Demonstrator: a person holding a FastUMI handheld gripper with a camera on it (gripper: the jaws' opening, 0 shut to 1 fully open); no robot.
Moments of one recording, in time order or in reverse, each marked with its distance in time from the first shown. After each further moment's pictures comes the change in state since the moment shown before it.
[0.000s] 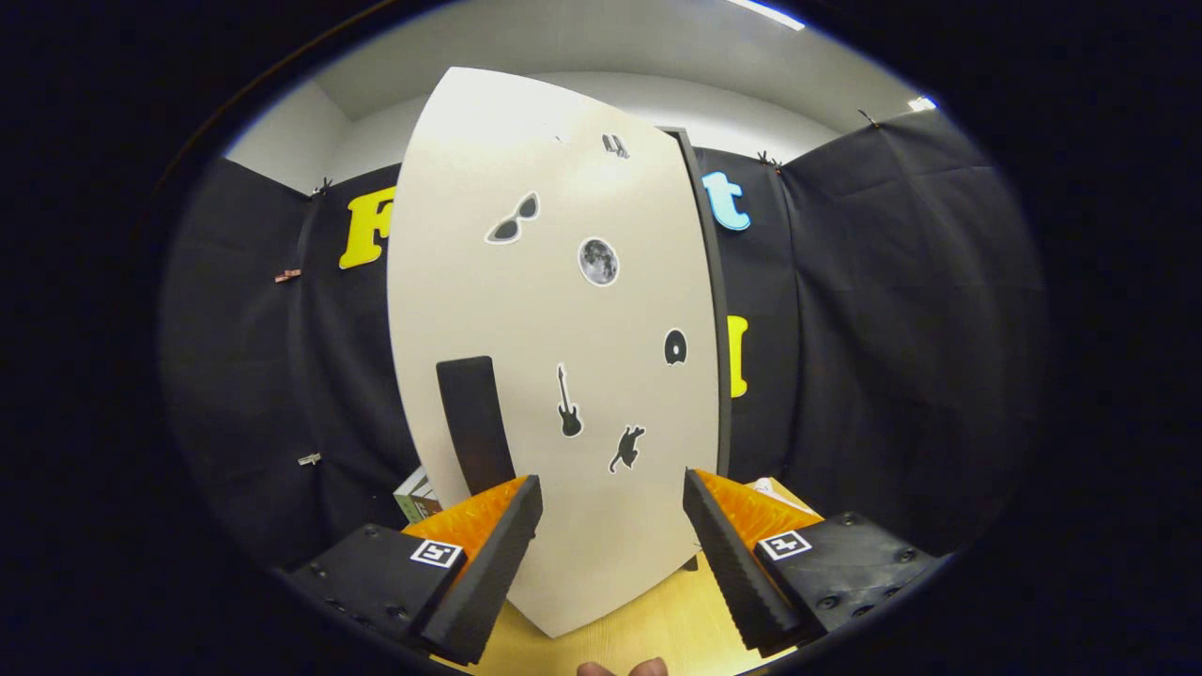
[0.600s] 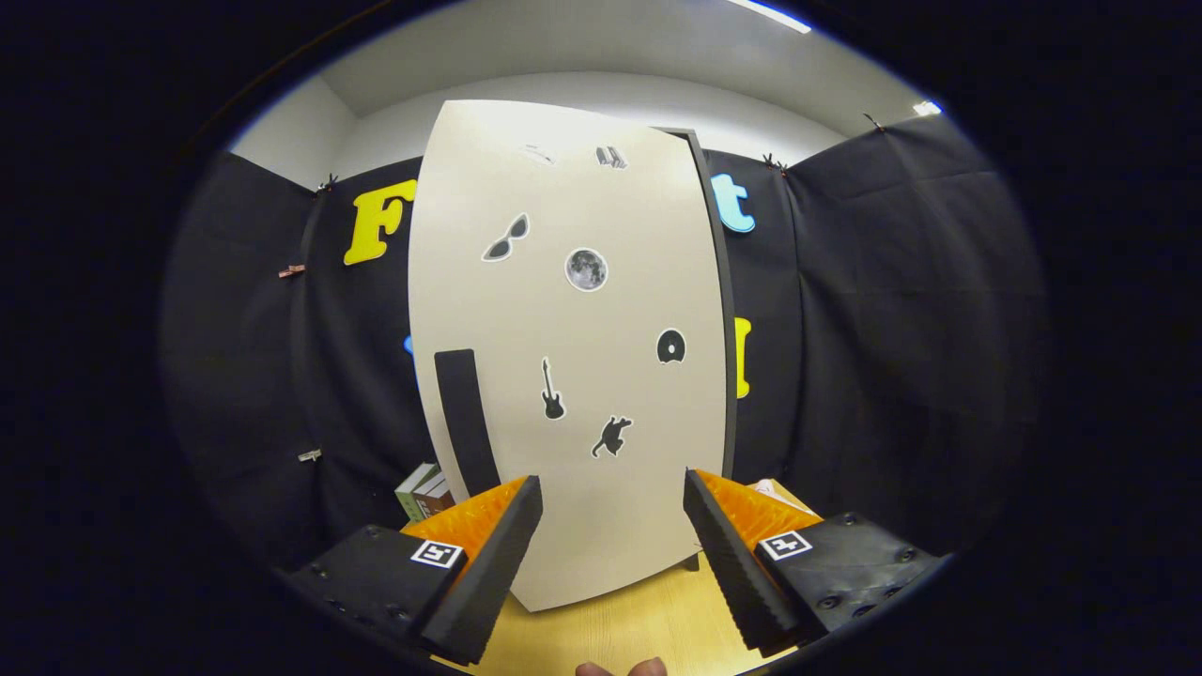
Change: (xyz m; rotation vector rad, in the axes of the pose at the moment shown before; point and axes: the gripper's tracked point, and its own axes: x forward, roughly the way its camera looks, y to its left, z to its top) arm -0.001 -0.002 -0.002 -0.021 0.004 -0.008
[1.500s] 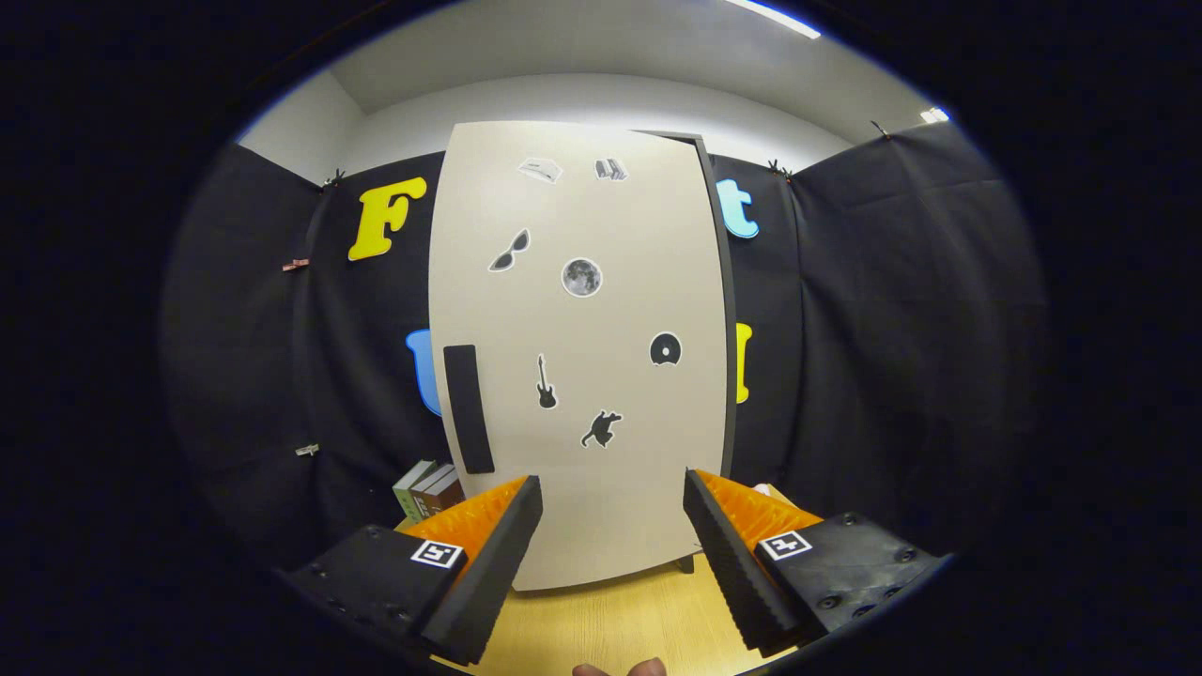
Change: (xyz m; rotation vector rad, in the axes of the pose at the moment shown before) arm -0.002 0.003 0.000 -0.015 -0.007 0.002
